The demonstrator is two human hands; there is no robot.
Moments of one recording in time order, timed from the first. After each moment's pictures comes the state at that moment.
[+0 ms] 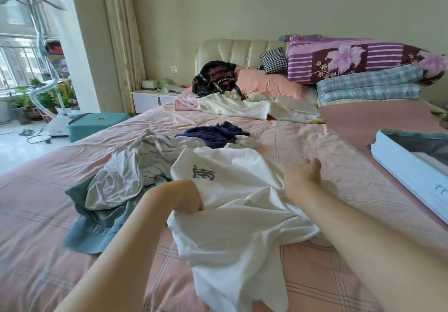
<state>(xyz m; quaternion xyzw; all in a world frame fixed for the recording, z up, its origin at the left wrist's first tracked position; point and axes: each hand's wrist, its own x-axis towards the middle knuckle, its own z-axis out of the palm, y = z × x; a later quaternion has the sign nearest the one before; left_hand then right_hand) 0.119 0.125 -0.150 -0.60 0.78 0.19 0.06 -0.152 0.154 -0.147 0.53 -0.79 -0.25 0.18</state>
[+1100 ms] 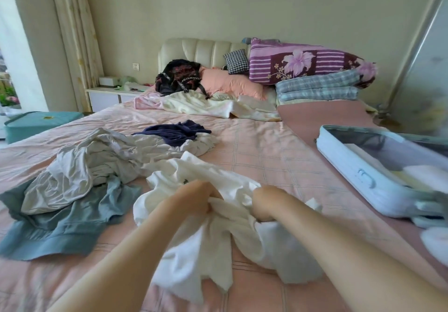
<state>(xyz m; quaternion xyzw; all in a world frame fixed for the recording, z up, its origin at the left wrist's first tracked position) 0.005 0.165 -0.177 -0.42 0.90 0.14 -0.02 -0.175 0.246 -0.156 0.62 -0.77 -0.16 -0.05</state>
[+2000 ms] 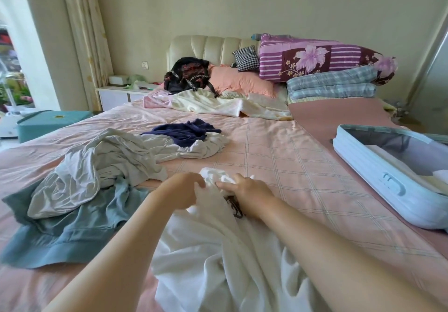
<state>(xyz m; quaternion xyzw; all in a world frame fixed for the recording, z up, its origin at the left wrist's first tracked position) 0.042 0.123 -0.168 -0.54 0.83 0.15 -0.05 -0.157 0.174 -0.192 0.75 -0.65 -0.03 0.04</state>
